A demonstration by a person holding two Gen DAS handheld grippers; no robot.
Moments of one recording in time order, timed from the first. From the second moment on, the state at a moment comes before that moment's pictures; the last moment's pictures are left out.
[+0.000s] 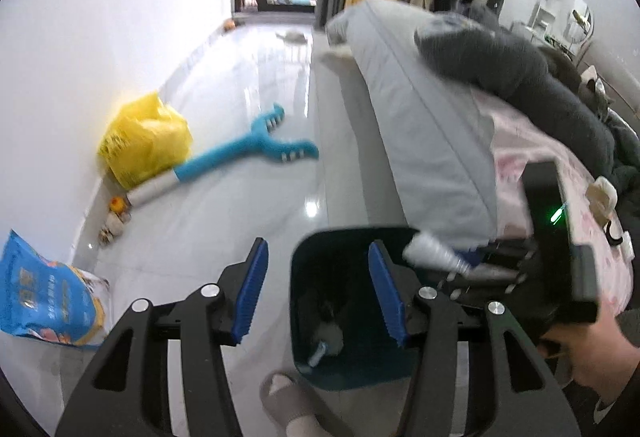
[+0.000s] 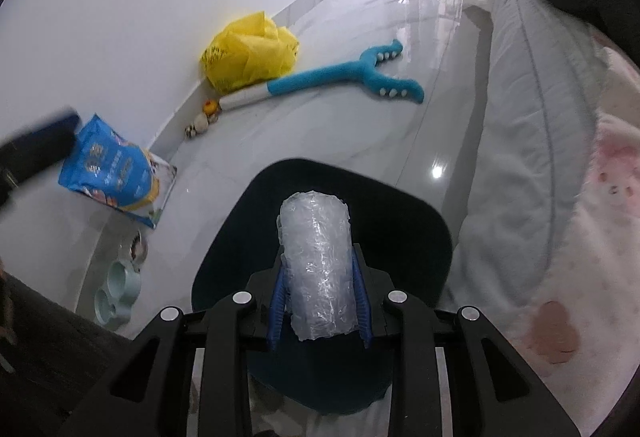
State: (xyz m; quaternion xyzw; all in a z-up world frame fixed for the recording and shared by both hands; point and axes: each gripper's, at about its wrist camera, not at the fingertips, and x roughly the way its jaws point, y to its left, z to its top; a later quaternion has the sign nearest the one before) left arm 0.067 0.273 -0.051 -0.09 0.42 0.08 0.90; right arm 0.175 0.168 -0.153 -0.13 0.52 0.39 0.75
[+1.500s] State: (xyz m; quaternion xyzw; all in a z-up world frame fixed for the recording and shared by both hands) left arm 0.086 0.173 0.062 -0.09 0.25 -0.02 0.96; right arm 0.161 0.066 -0.064 -0.11 0.43 0.40 0.80
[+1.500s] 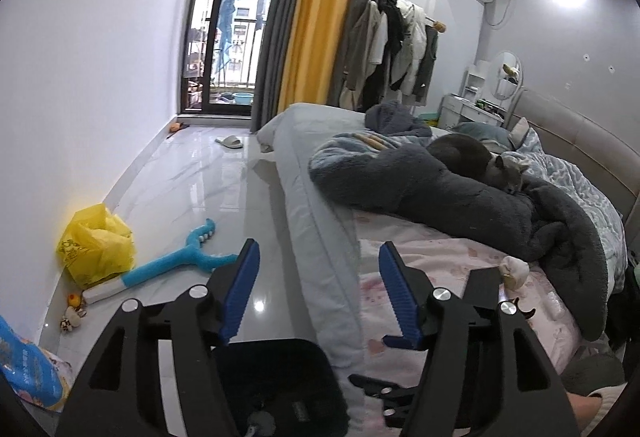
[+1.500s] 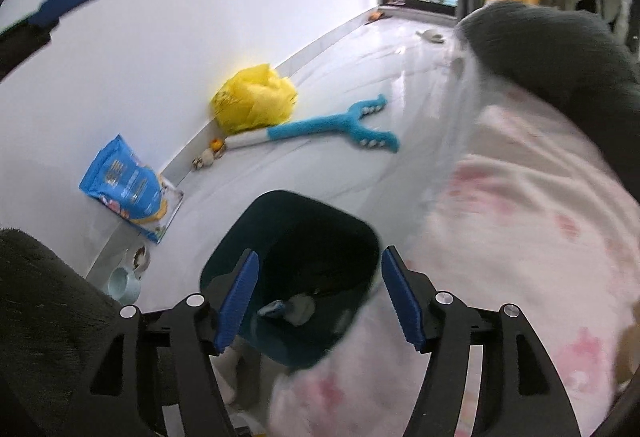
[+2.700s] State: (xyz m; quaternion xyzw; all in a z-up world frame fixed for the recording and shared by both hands) left arm 0.163 -0.020 0.011 -0.03 0.31 -0.14 0.94; right arm 0.180 -0.196 -0.045 -0.02 0.40 0.22 0.89
